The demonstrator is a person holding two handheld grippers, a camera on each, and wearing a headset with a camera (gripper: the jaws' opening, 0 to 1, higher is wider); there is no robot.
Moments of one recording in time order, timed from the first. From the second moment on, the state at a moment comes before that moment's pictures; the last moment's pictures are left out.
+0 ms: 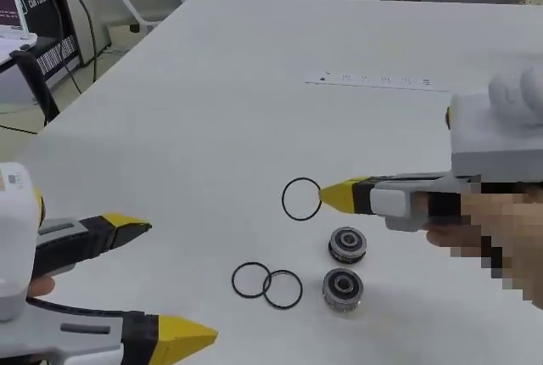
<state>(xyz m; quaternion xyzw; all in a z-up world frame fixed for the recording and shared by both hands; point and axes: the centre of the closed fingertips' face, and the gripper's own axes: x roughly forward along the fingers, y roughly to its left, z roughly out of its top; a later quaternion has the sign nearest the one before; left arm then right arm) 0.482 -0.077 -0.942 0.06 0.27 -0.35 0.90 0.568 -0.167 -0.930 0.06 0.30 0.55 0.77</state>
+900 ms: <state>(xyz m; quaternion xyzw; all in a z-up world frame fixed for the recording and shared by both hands) 0.483 -0.074 -0.946 0.04 0.27 -0.34 0.90 0.506 -0.139 -0.998 -0.05 0.38 0.61 0.69</state>
